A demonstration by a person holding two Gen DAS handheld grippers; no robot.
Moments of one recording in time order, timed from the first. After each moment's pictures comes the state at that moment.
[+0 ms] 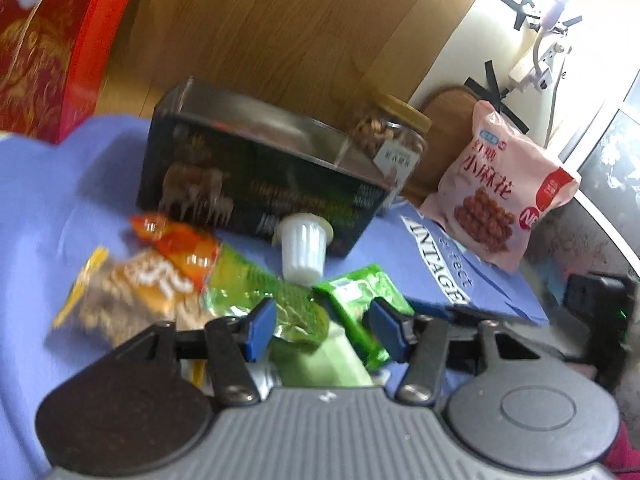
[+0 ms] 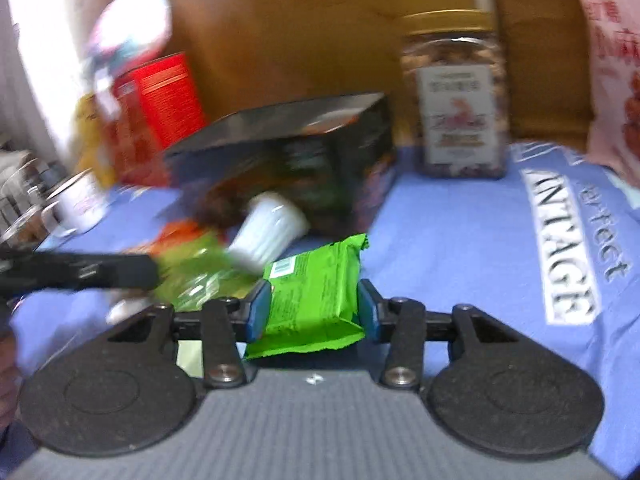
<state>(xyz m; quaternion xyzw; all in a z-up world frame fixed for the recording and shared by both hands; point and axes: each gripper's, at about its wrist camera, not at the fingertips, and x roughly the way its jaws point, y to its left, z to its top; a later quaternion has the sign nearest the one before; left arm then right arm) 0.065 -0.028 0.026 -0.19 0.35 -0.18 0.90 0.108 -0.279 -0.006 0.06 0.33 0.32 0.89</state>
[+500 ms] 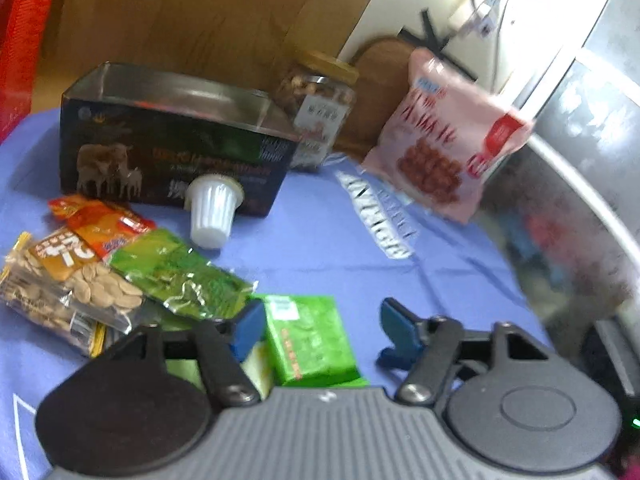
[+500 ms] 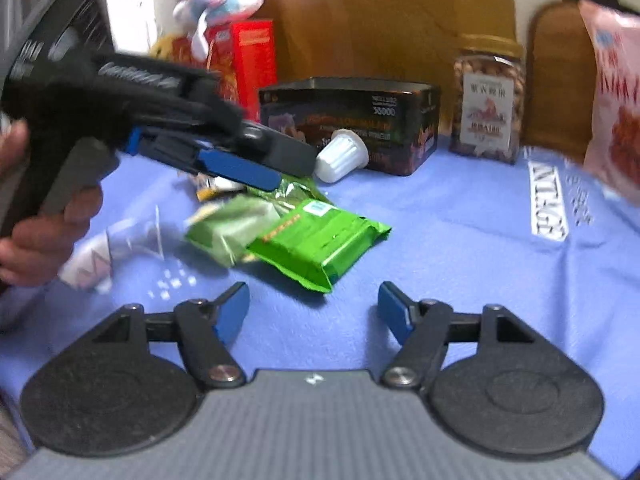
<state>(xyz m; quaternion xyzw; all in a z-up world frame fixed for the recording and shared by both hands) 0.054 -0.085 0.033 -0.14 0.38 -0.24 0.88 0.018 -0.290 -0.009 -0.06 0.30 0.35 0.89</state>
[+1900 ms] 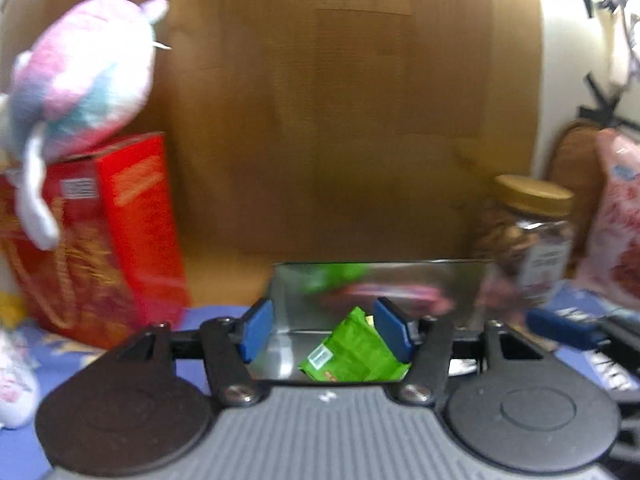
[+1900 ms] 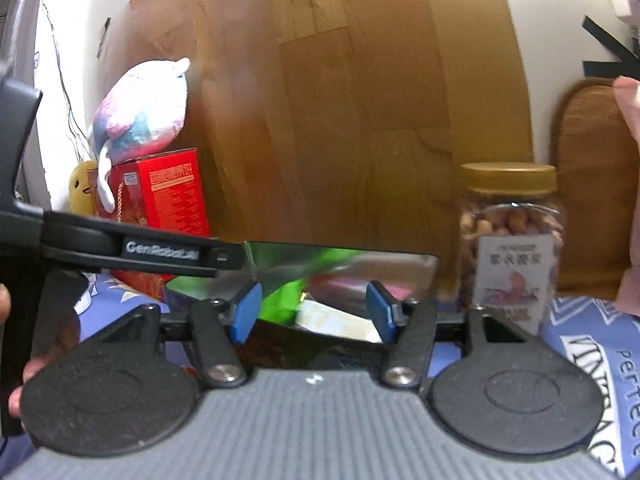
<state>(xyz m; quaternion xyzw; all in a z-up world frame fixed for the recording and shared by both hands) 0.158 -0.032 0.076 0.00 0.26 0.04 0.96 0.160 -0.231 0.037 0.04 0.17 0.29 0.94</state>
